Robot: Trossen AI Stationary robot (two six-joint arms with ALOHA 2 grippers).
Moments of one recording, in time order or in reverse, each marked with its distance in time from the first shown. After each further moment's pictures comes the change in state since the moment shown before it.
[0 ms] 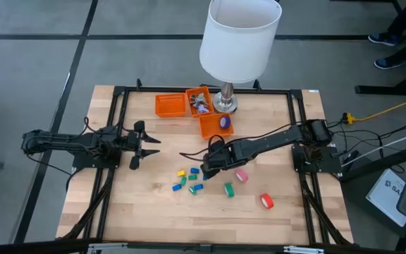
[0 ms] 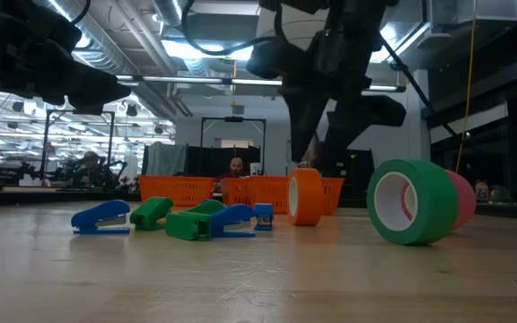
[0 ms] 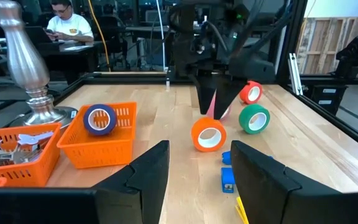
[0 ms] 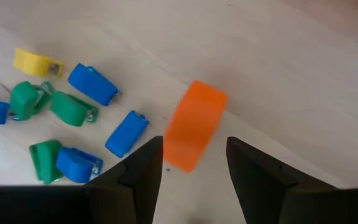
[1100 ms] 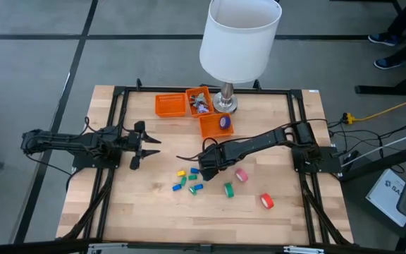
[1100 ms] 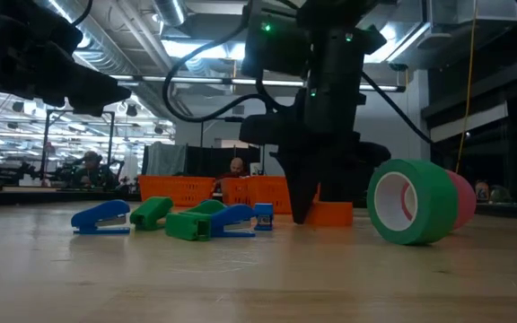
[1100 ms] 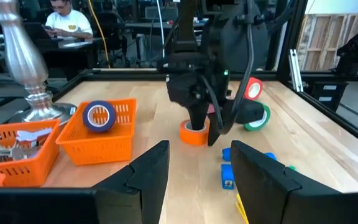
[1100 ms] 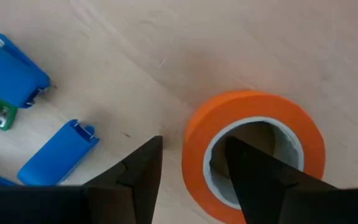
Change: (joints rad) left arm 0.000 0.017 0.000 0.003 0.001 0.000; right arm -0.053 0.168 0.004 0.044 -0.072 -0.162
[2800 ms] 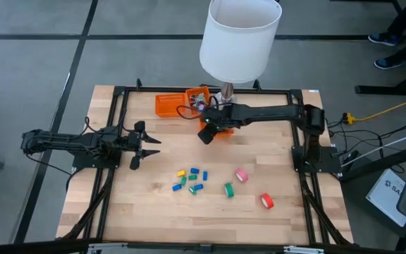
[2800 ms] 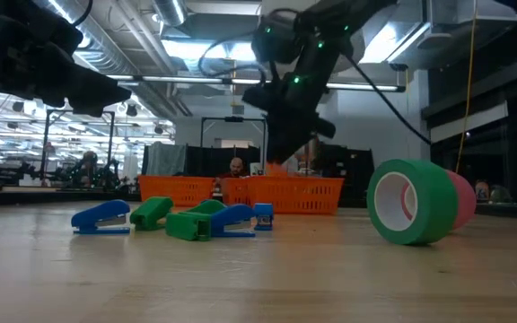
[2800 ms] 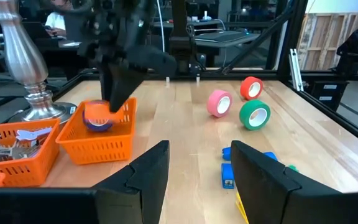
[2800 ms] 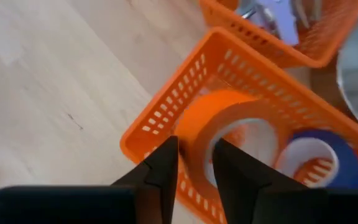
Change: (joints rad) left arm 0.000 0.001 0.000 -0.002 -0.001 0.000; right arm -0.323 -0.160 0.025 0.120 0.071 -0.542
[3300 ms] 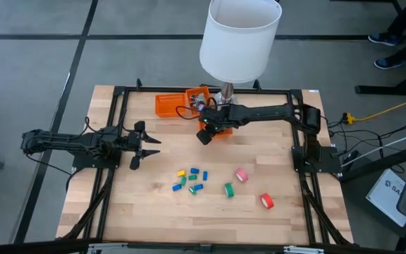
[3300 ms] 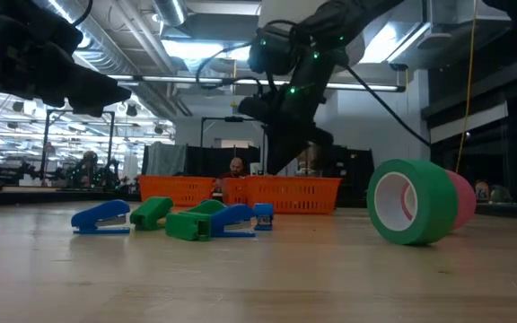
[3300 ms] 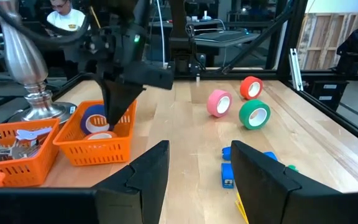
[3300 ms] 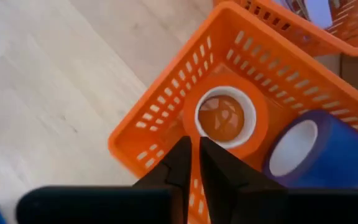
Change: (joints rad) left arm 0.000 0.000 0.000 0.000 0.001 0.000; right arm -0.021 0.048 0.002 0.026 -0.043 0.026
